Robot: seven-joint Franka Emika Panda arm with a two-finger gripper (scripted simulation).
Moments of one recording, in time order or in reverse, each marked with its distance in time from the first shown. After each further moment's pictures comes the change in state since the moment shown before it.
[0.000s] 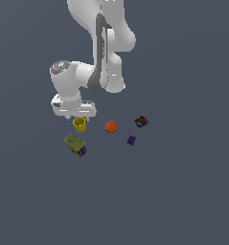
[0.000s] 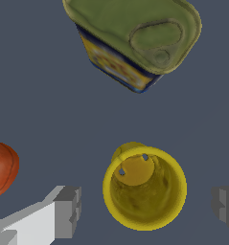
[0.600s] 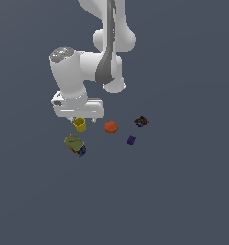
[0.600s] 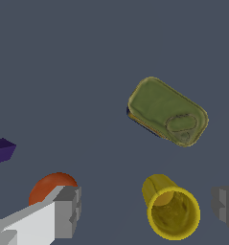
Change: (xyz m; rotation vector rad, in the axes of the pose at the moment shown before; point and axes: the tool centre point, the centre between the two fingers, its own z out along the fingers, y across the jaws) arm 0.063 -0.053 -0.066 0.021 0.032 -0.008
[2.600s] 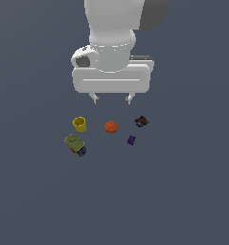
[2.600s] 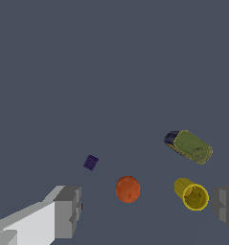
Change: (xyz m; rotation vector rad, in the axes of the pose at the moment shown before) arm 0.064 -0.143 -0.171 -0.002 0.041 -0.021
